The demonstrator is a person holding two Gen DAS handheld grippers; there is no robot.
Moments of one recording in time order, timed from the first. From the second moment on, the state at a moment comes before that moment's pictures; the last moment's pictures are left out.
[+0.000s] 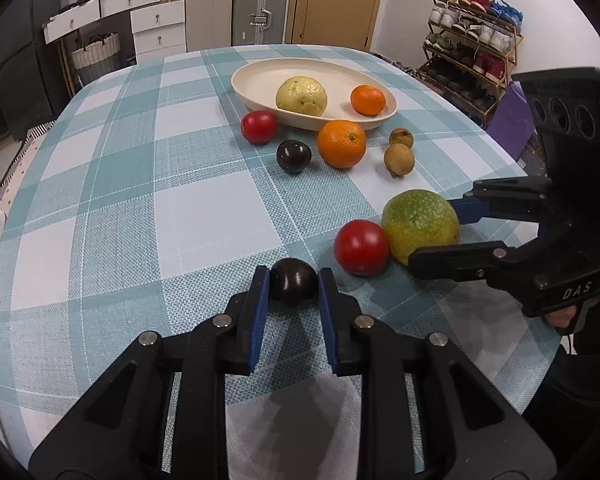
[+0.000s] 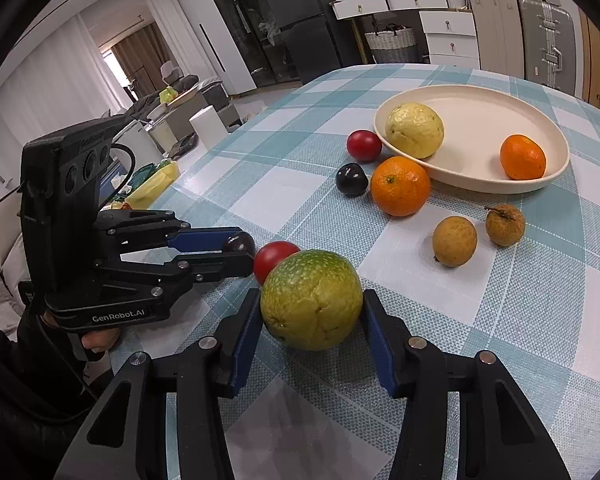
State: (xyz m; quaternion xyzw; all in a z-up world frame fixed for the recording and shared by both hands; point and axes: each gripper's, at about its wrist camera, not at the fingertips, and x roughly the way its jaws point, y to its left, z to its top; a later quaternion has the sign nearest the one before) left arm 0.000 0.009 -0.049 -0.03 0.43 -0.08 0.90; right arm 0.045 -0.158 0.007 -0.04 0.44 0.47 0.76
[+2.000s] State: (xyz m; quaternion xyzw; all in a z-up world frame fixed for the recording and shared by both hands) left arm 0.099 0.003 0.003 -0.07 0.36 -0.08 0.93; right arm 0.135 -0.226 0.046 0.03 0.40 0.34 0.85
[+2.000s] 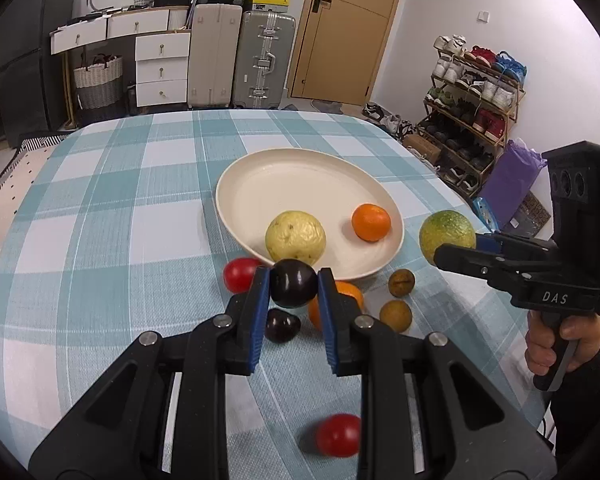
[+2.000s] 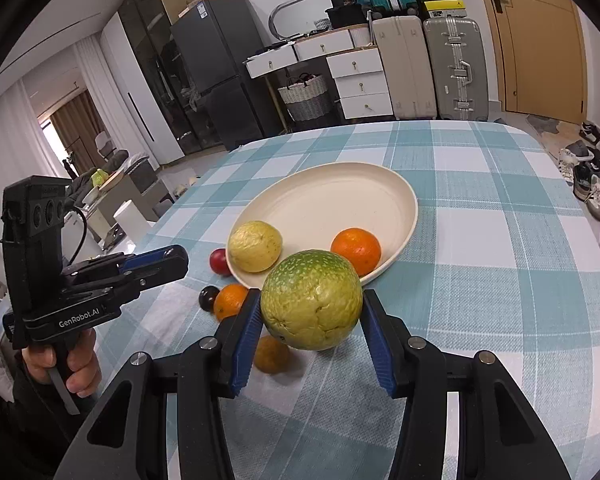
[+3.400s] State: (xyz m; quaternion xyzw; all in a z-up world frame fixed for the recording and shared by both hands) left arm 0.193 -0.018 -0.032 -0.04 0.41 -0.09 0.91; right arm 0.206 -0.181 0.027 0.00 0.42 0.35 0.84
